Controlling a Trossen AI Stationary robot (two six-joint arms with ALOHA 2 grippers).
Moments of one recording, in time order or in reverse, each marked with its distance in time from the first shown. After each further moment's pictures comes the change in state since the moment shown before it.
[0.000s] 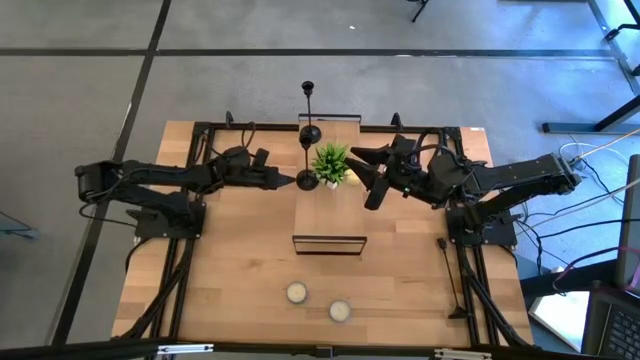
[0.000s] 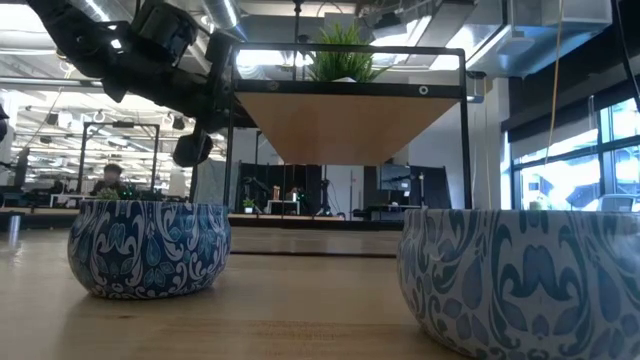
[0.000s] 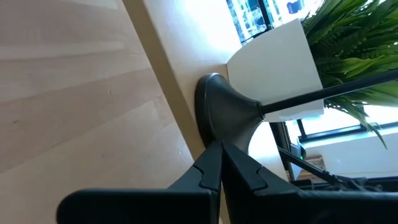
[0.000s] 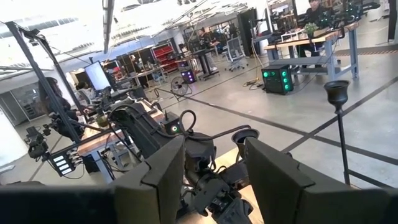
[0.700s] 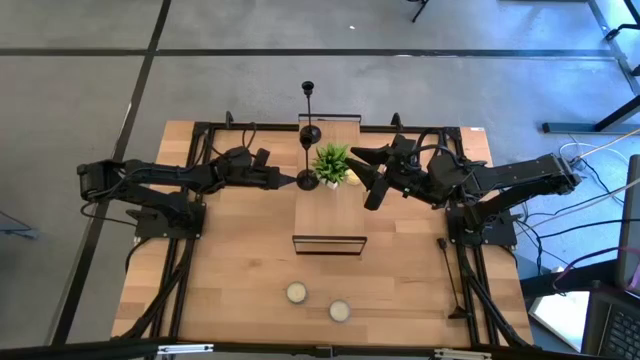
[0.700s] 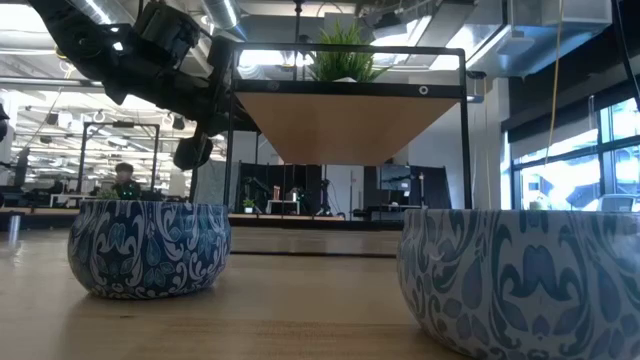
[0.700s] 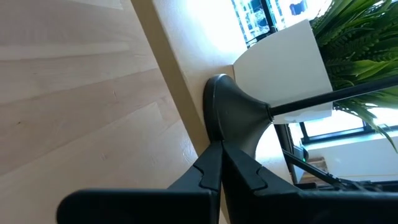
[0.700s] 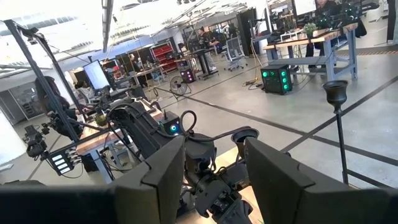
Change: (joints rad) left arm 0.000 0.021 0.000 0.015 -0.009 -0.004; right arm 0.000 0.000 0.000 -0.004 0.002 -0.003
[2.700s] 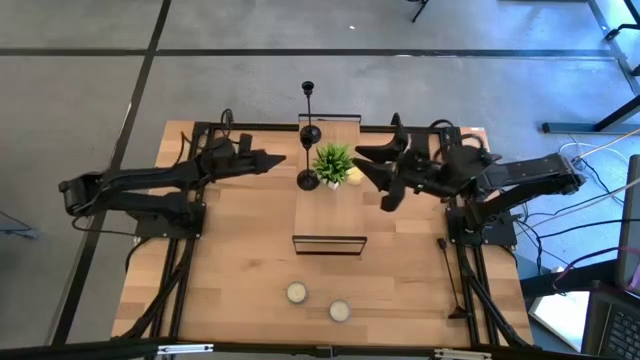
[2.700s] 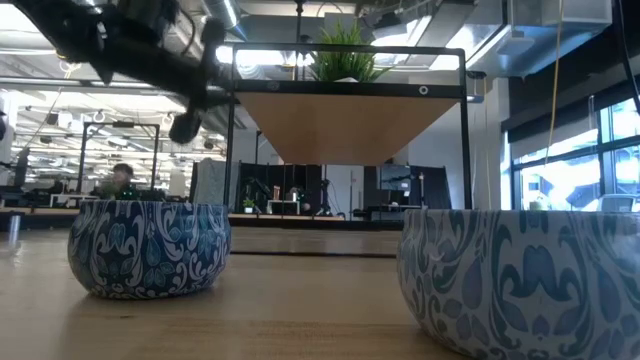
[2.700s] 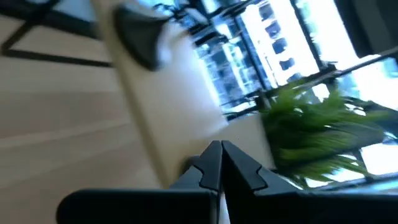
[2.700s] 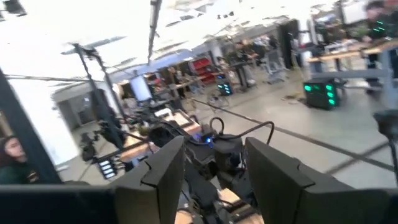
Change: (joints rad) left arm 0.075 -0.211 0.019 -0.096 -0.134 0.017; right arm -0.014 -0.054 0.000 0.079 -0.175 -0.040
